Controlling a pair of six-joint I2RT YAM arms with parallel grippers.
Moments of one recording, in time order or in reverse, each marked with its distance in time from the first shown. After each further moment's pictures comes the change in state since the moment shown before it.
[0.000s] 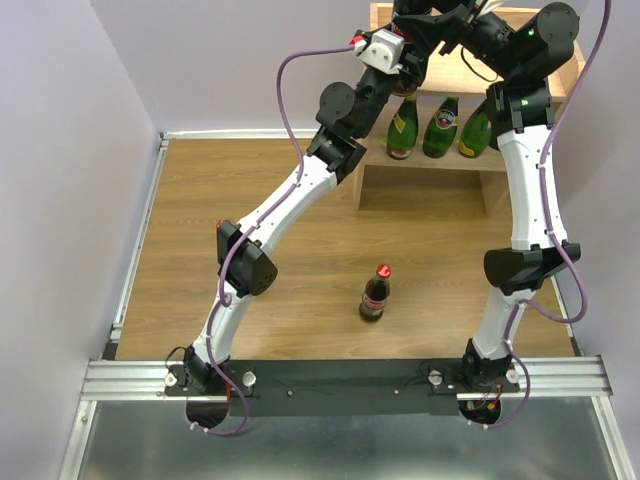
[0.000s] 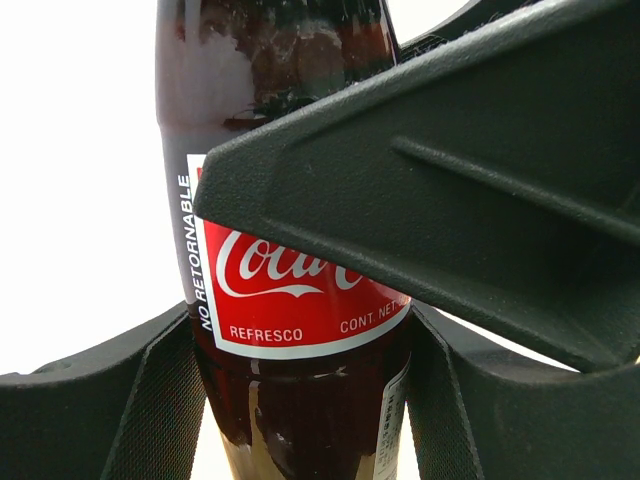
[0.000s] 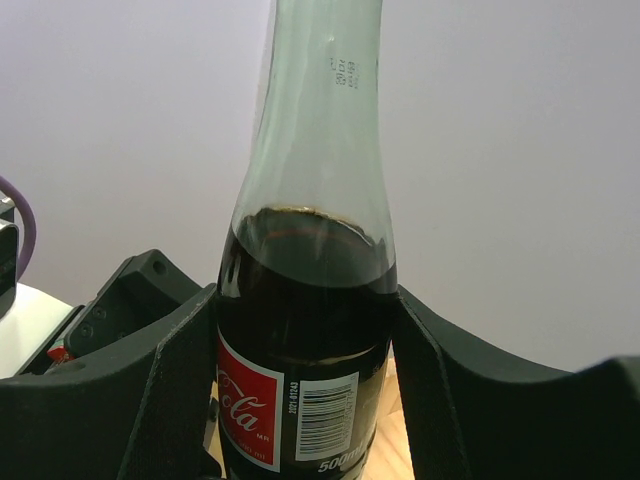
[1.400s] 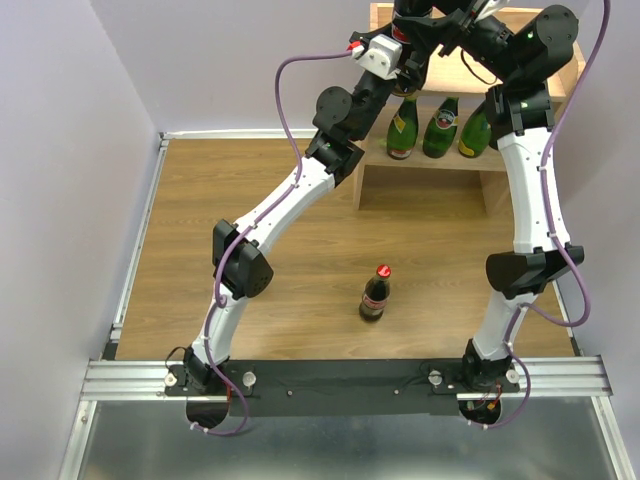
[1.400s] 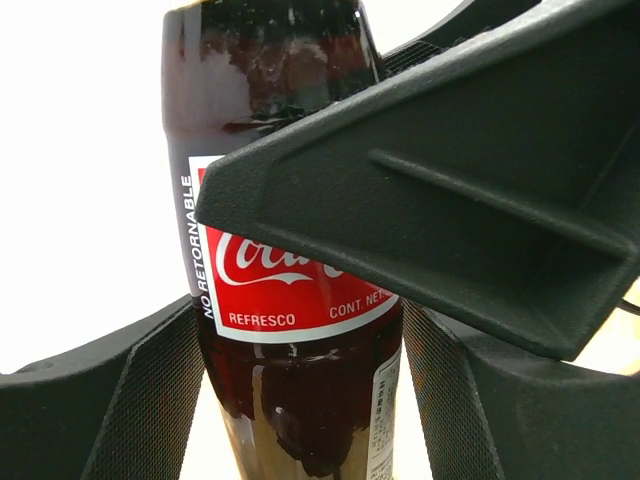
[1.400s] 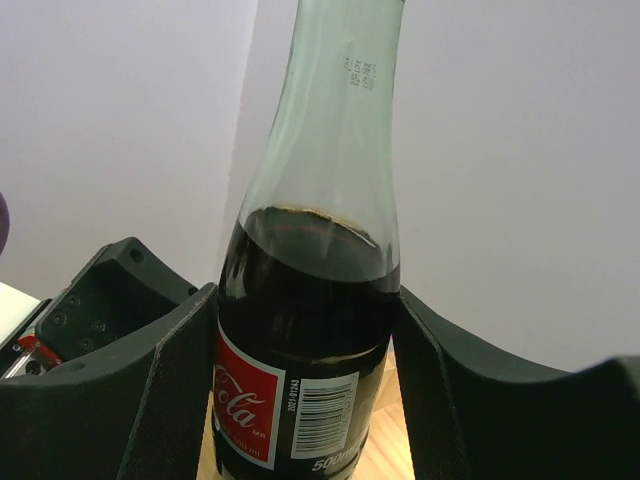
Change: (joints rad) left arm 0.002 -0.044 -0.097 0.074 0.022 0.012; right arm 0.008 -0.035 -0.062 0.015 0.021 -0.075
